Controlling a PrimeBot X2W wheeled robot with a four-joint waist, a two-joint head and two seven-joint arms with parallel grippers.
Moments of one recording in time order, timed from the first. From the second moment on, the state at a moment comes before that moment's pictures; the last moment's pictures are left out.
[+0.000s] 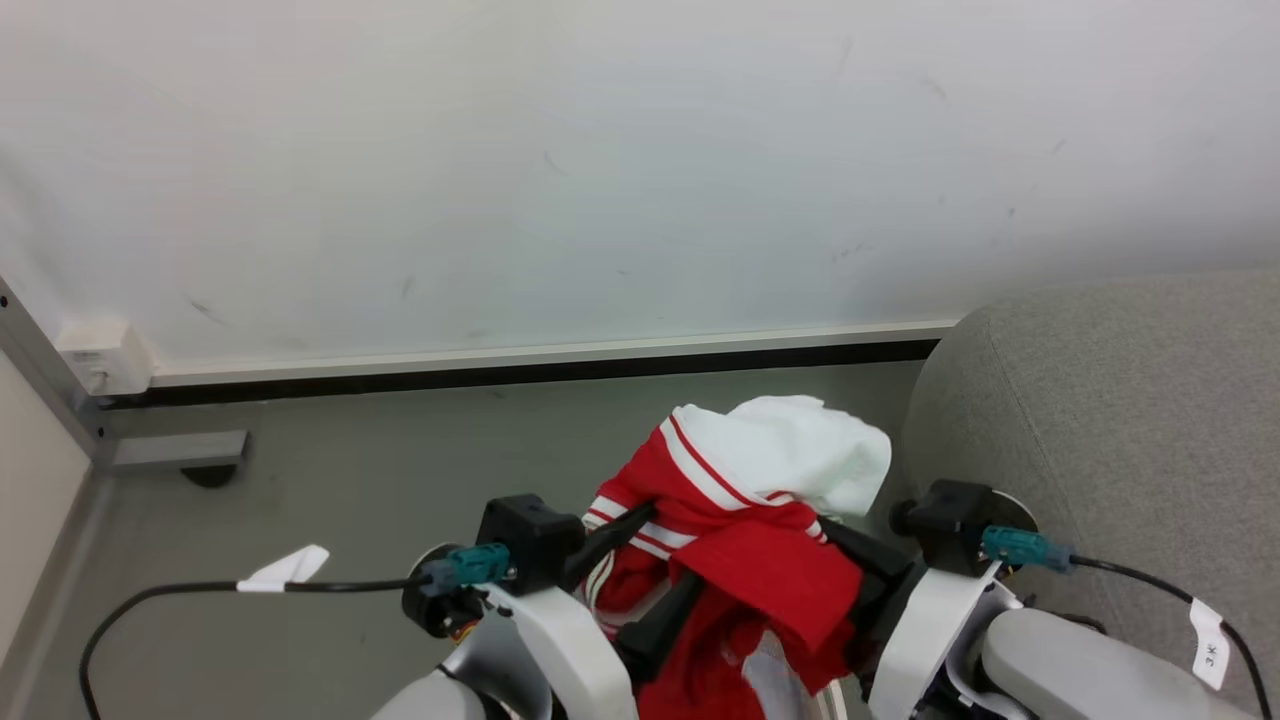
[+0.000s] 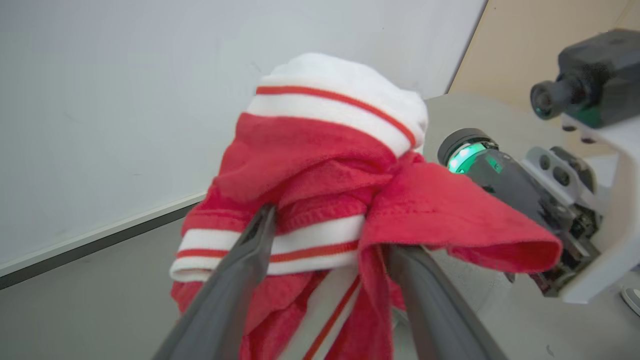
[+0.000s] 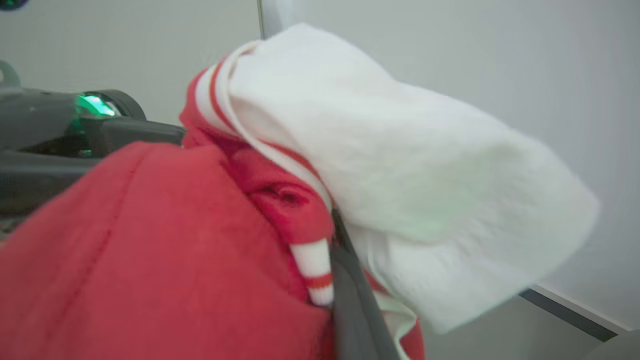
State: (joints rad) left arm -0.35 0.29 -0.68 -0.01 -0.57 -0.01 0.16; right arm -0.74 -0.39 1.25 0.38 0.98 0.13 -0.26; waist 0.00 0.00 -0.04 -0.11
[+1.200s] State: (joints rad) left arm -0.34 0.30 -0.69 0.01 -0.55 0.03 0.09; right arm -0.67 -0.51 0.99 0.39 0.93 0.13 -0.26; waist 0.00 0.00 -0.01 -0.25
